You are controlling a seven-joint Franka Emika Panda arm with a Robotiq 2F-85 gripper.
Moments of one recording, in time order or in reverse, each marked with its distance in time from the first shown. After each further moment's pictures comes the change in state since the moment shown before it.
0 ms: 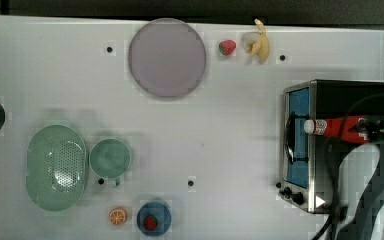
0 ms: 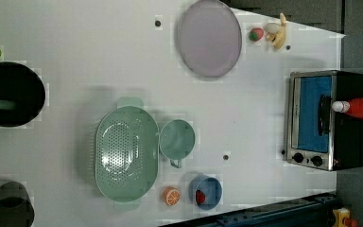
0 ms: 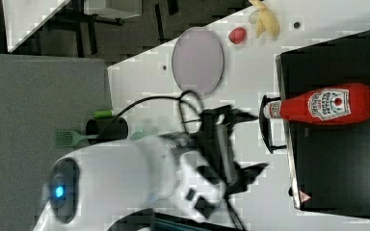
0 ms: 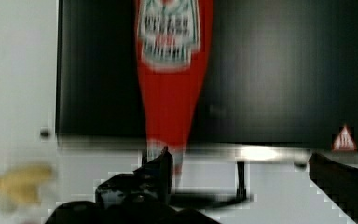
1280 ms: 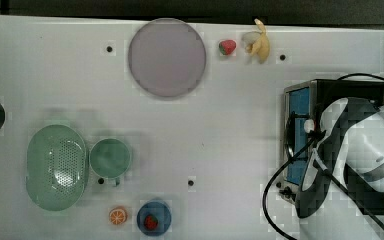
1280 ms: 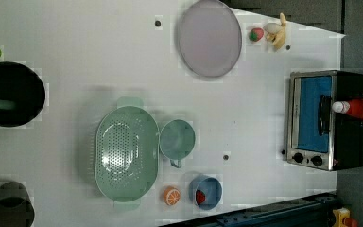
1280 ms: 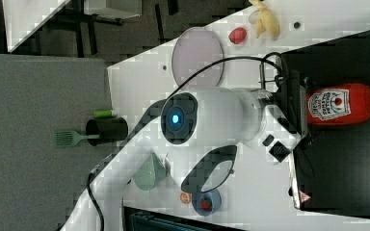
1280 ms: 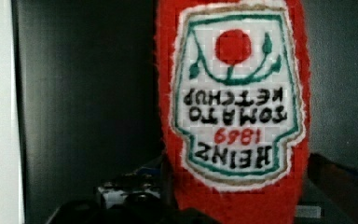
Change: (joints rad) arm -0.027 0.386 -0.025 0.078 0.186 0.236 0.005
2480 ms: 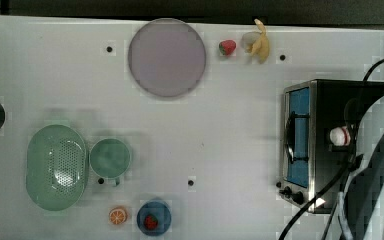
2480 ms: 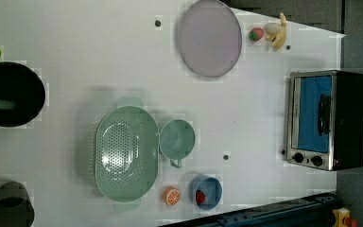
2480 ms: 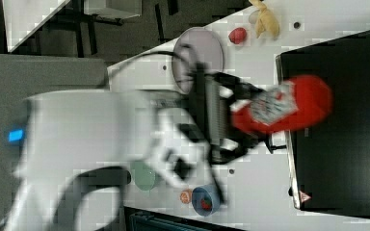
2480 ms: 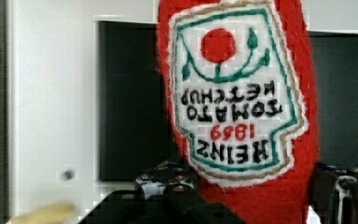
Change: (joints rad) arm 0.015 -0.225 0.039 0.225 -0.182 -0.357 0.000
